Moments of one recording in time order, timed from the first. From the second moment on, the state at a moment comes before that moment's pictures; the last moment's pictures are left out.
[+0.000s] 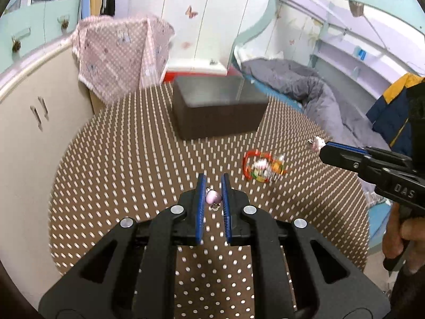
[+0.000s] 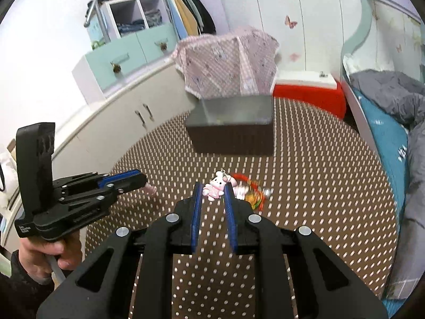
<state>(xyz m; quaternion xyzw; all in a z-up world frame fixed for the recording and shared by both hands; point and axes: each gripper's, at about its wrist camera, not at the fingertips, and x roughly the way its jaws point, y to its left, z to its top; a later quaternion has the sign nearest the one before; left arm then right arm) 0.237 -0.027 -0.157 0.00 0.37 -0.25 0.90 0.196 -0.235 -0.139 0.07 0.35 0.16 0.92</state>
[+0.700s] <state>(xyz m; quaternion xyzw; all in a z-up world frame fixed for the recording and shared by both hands) 0.311 -0.038 -0.056 -0.01 0.27 -0.25 0.93 0.284 -0.250 -0.041 0.03 0.27 0.19 0.94</state>
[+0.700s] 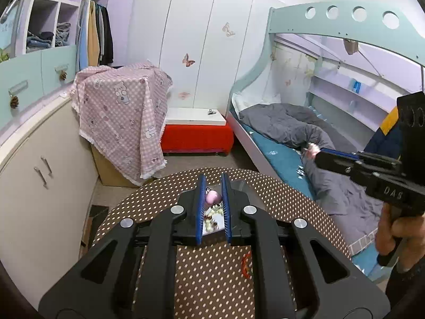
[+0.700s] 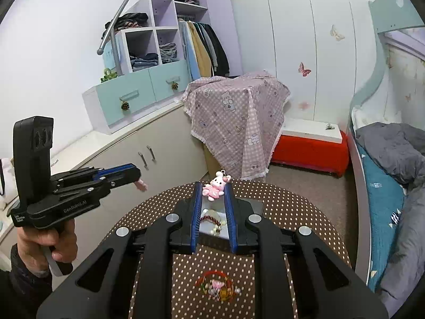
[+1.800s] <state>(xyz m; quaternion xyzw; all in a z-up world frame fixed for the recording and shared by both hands) 0.327 -0.026 -0.055 -0.03 0.27 -0.14 0.95 0.317 -0.279 -0.063 0.11 0.30 0.13 0.94</state>
